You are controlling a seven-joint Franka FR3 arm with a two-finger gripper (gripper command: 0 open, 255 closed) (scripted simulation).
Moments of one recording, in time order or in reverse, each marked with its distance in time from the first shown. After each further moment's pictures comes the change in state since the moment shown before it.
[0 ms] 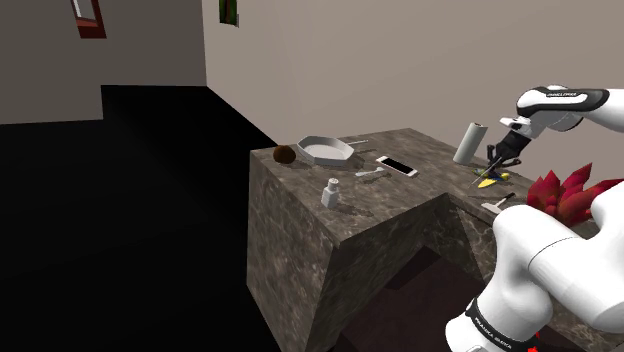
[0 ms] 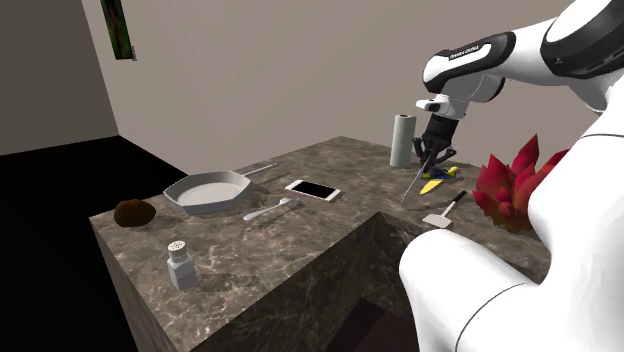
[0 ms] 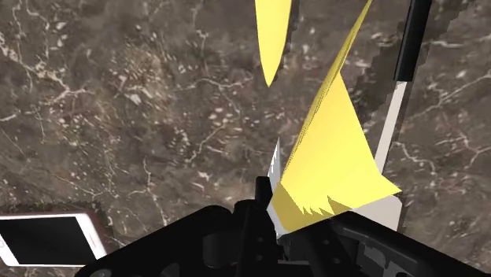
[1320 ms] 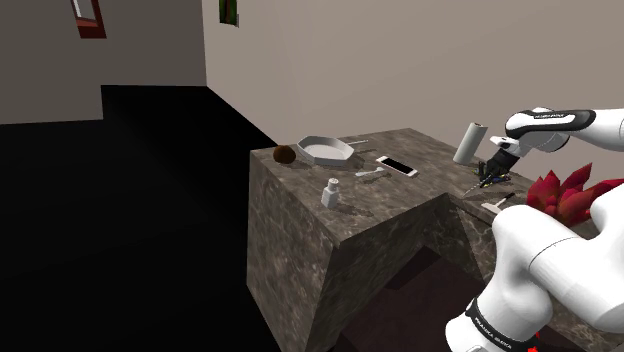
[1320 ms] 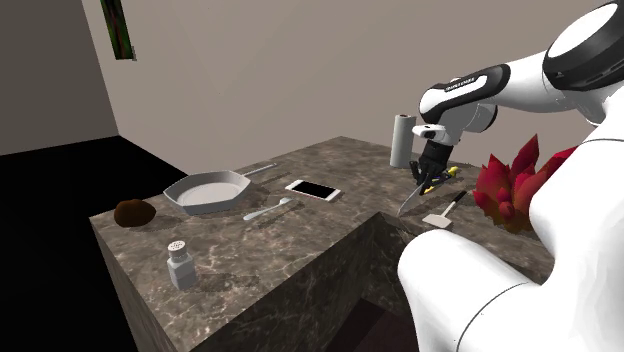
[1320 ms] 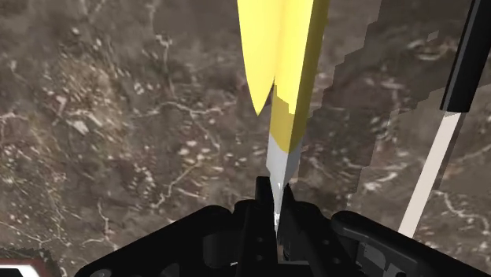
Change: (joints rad) arm 0.028 -0.073 -0.073 -0.092 -0.071 0.145 0.017
